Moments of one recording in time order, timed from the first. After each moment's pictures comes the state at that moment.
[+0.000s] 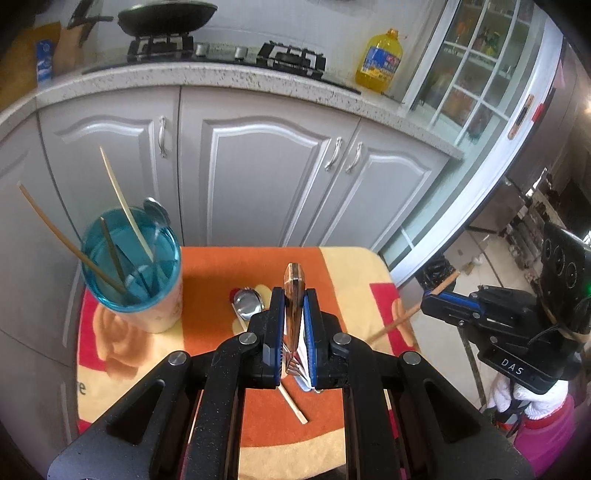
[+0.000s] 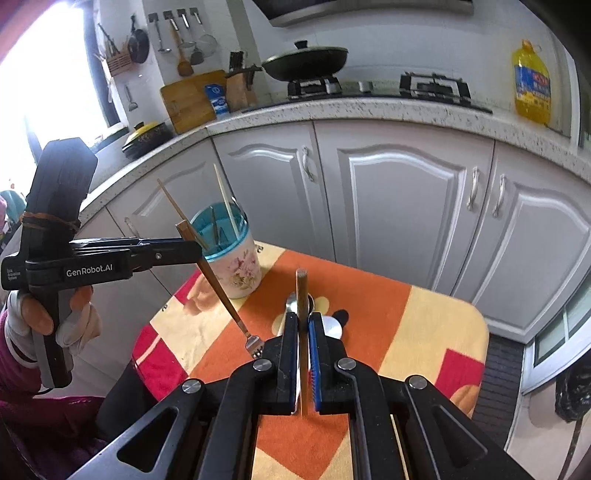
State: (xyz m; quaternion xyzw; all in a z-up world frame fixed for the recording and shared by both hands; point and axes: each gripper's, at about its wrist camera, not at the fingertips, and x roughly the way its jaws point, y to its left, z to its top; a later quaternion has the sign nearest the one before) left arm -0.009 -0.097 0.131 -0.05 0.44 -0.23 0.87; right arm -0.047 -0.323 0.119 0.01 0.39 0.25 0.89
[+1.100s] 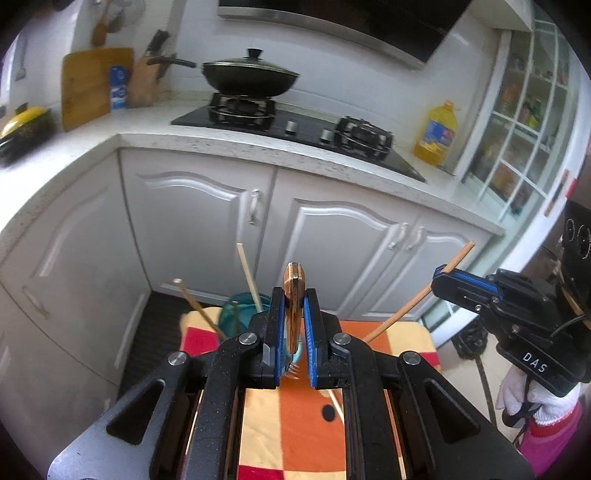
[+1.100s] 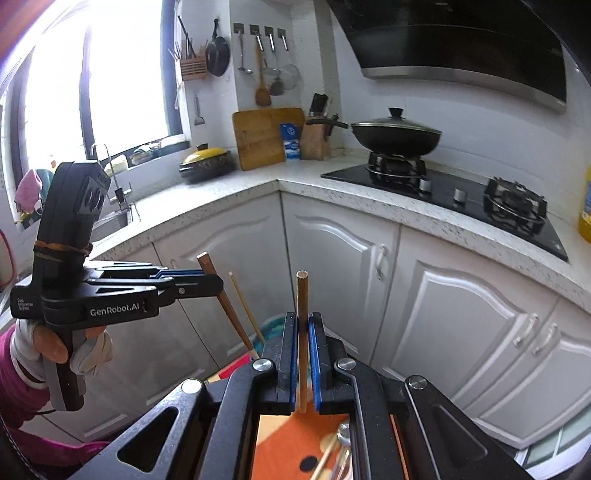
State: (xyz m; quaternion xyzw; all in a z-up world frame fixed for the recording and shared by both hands) left arm 0.024 0.027 0.215 -0.08 0.37 -0.11 0.92; right arm 0.019 -0.186 0.225 -0.05 0.30 0.34 0.89
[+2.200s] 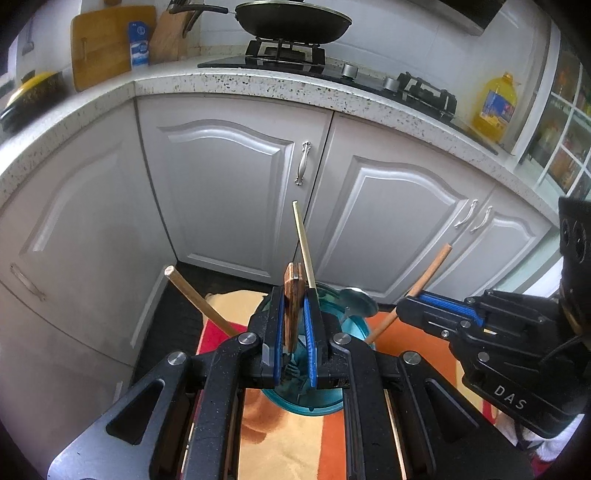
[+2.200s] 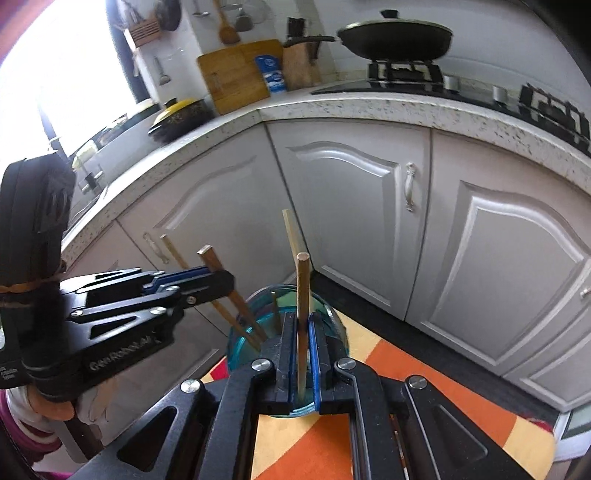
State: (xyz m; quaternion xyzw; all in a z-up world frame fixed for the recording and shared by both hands) left arm 0.101 0.029 0.120 -0.07 0.43 -0.04 0.90; right arm 0.119 -0.139 0.102 0.00 0.42 0.34 0.84
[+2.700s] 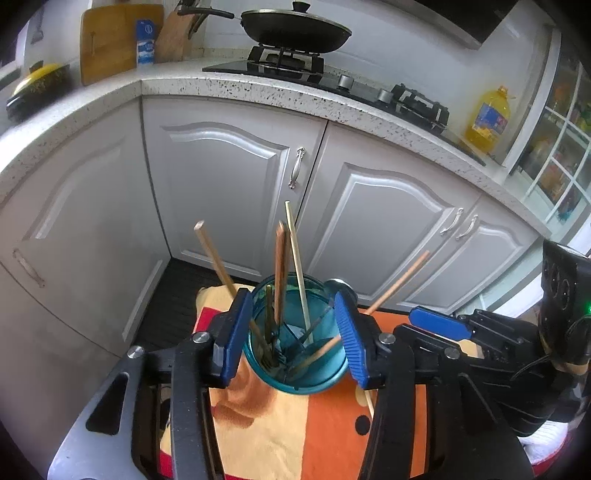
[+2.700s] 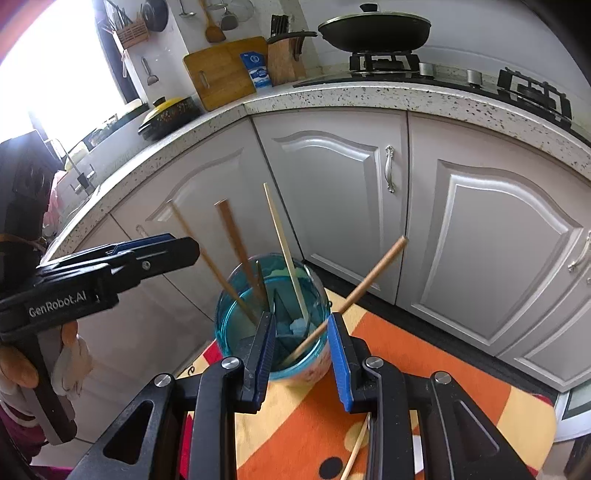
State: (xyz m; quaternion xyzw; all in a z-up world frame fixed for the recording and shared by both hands) left arm 0.075 0.028 0.139 -0.09 0.42 -0.05 0.90; right arm 0.092 -0.163 0.100 0.00 0.43 0.32 0.84
